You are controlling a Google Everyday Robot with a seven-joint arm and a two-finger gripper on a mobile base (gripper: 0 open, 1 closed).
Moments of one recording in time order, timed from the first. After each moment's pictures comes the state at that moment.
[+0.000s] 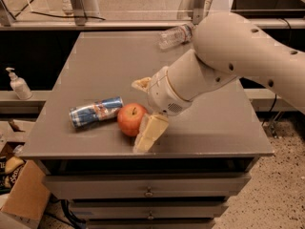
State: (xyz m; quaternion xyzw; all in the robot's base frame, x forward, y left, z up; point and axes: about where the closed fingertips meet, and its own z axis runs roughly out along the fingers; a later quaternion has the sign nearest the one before) arm 0.466 0.035 0.849 -0.71 0.61 0.19 0.30
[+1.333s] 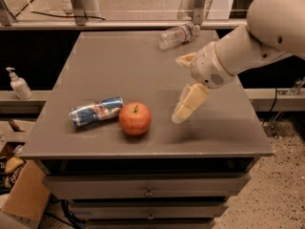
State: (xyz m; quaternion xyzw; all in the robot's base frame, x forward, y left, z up) arm 0.539 -0.062 0.869 -0.64 0.68 0.17 0.32
